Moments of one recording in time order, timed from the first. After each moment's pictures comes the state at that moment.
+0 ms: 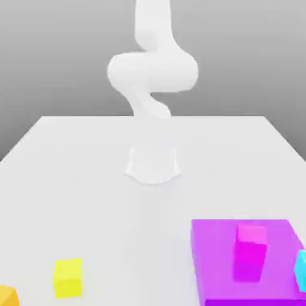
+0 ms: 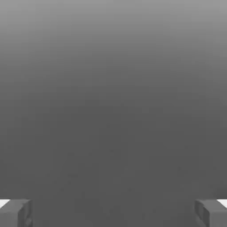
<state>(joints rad) -0.06 -0.71 0.02 -2.29 -0.01 2.32 0.90</state>
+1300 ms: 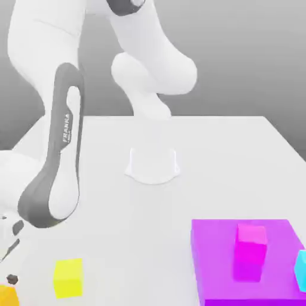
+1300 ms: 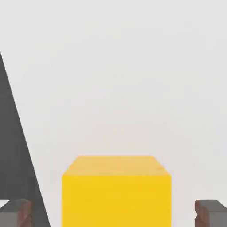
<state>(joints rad) -0.47 0.61 -0.04 -2.07 0.05 2.68 2.08</state>
